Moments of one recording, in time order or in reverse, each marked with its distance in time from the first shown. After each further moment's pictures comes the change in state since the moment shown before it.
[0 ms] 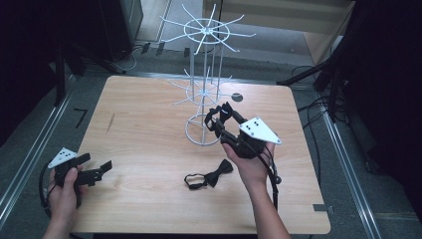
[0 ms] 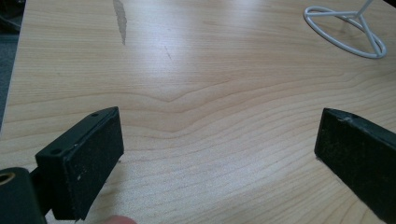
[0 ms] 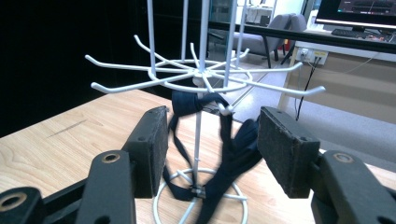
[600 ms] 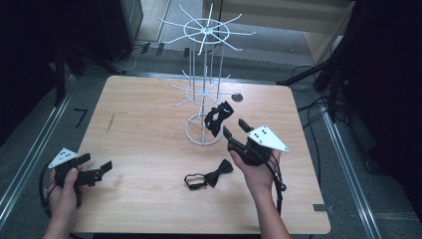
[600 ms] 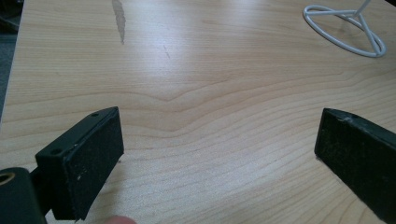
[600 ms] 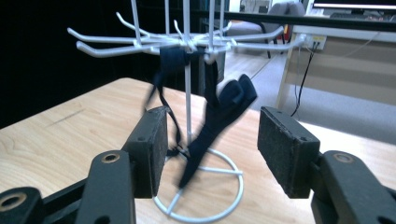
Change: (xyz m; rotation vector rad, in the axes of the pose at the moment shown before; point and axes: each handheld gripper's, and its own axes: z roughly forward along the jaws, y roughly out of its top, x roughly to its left) left arm -0.001 0.000 0.000 0.008 -0.003 0.003; right arm -0.012 -0.025 -0.013 0.023 -0.005 0.049
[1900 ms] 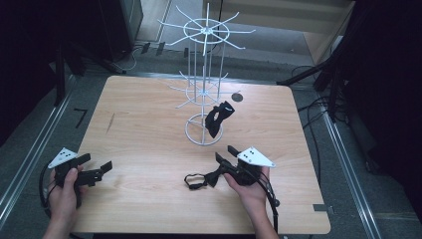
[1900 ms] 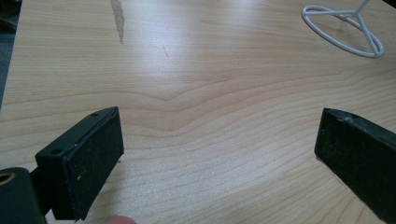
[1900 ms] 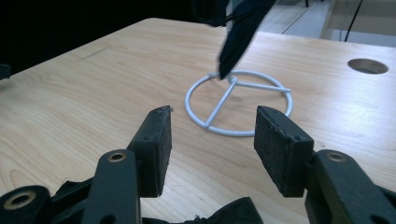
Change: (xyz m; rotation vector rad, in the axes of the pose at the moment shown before) left arm 0.000 0.000 0.000 -0.004 -0.003 -0.007; right arm 0.013 -0.074 0.002 0.173 0.116 0.063
